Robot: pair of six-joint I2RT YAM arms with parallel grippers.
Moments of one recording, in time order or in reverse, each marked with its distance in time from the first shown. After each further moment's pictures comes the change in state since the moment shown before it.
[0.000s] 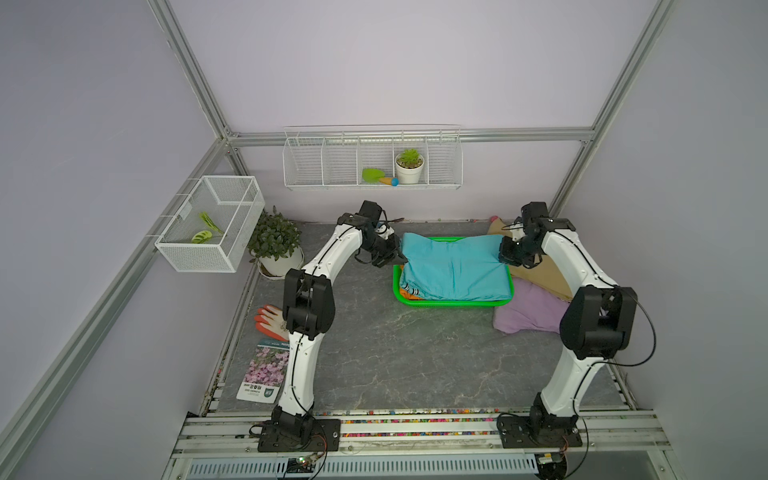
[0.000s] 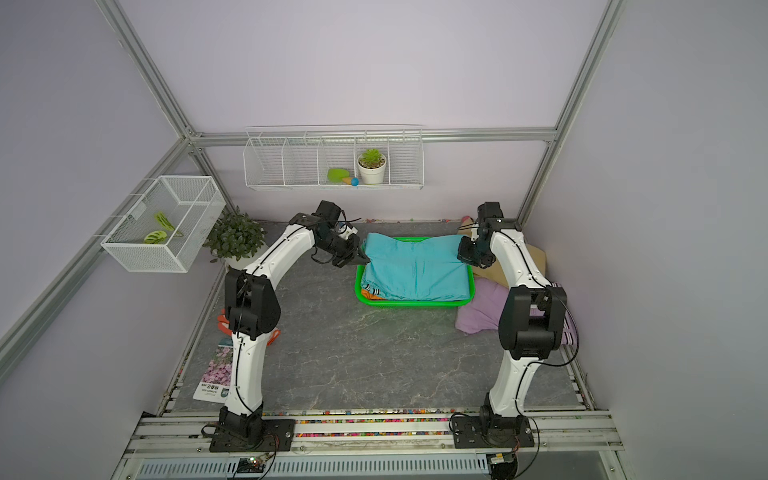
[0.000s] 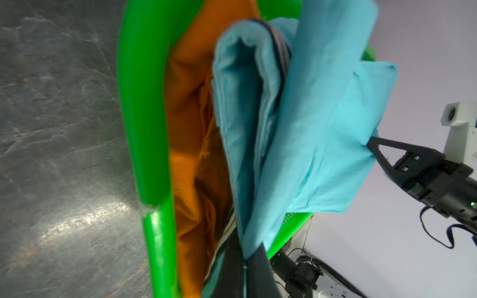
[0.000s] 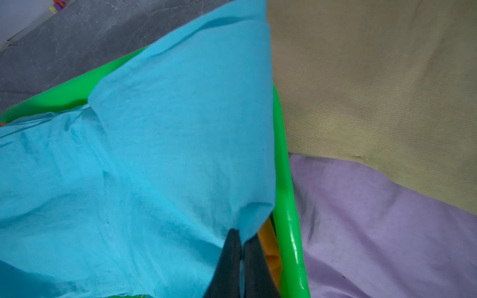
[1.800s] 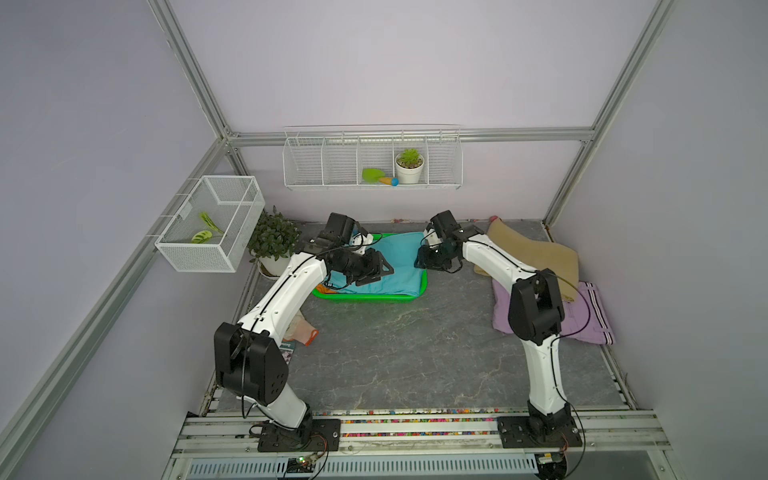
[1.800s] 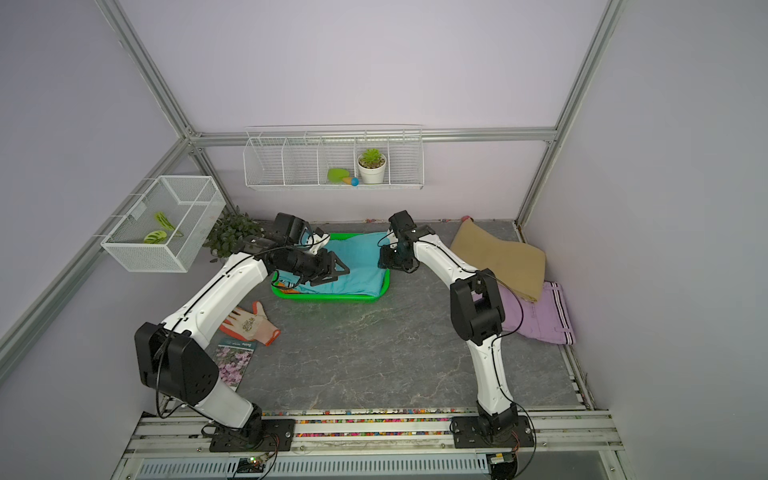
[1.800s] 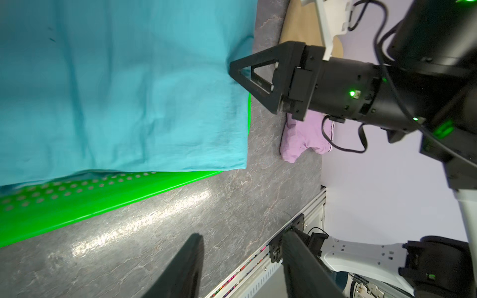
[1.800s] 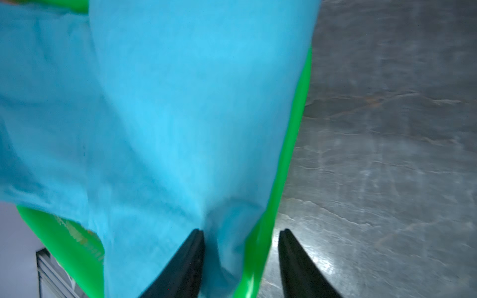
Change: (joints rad) left arm 0.029 -0.650 -0.620 0.131 -0.077 0.050; right arm 0.480 0.279 0.211 0.175 -0.090 0.140
